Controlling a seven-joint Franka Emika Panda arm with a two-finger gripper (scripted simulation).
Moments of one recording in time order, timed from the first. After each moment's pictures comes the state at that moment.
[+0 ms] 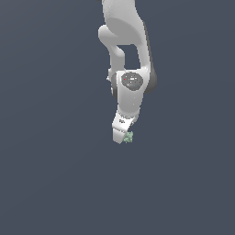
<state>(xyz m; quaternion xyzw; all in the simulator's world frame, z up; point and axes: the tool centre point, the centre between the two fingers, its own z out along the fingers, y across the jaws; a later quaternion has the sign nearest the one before) -0.014 0.040 0.108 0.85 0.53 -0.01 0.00</state>
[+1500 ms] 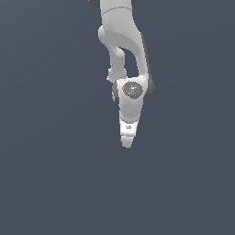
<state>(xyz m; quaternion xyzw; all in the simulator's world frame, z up) -0.020 0.051 0.068 0.75 0.66 0.00 0.00</state>
